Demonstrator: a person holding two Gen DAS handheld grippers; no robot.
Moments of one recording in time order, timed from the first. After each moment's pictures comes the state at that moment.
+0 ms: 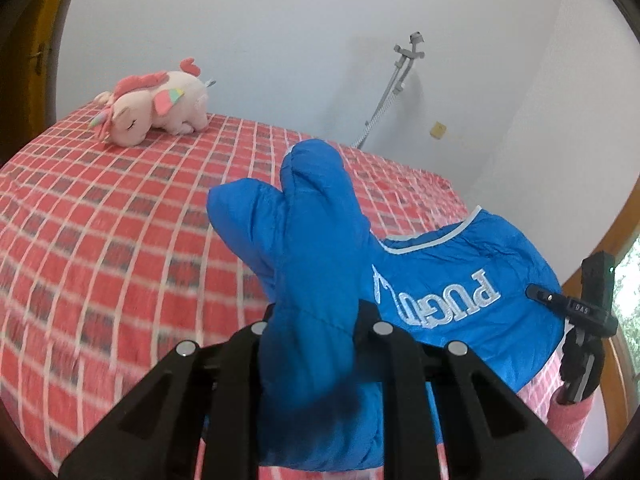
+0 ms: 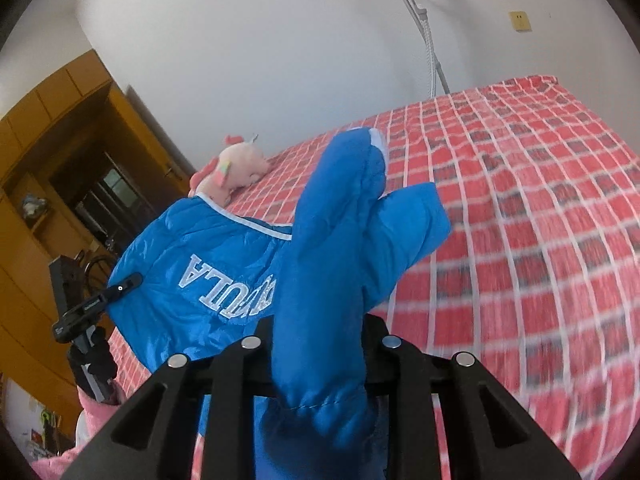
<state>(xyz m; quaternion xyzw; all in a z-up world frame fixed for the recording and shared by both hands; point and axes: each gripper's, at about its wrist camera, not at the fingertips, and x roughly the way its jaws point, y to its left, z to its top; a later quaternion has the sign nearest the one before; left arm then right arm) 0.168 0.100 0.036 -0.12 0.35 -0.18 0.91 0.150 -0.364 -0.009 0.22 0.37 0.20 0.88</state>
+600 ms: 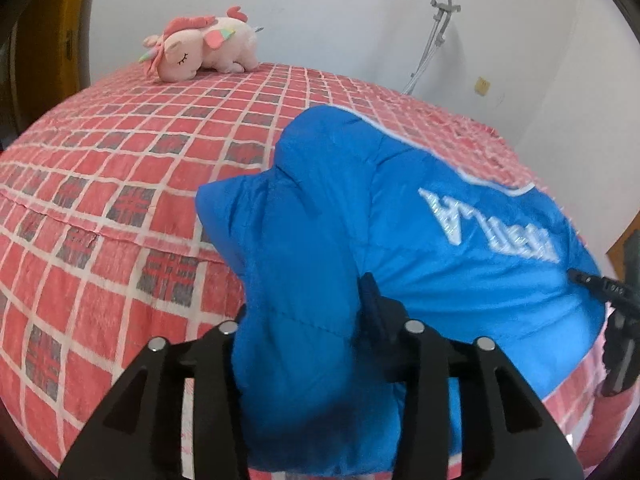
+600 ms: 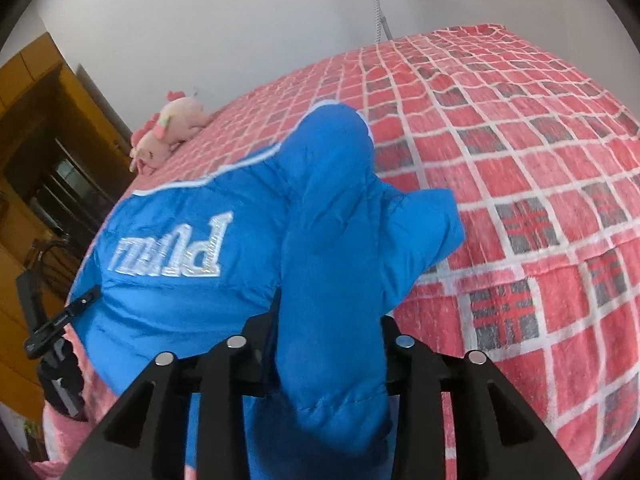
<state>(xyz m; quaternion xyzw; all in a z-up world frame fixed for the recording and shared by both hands) 0.124 0.116 -0.068 -0.07 0.40 -0.10 0.91 0.117 -0.356 -0.106 0.20 0.43 0.10 0.88</state>
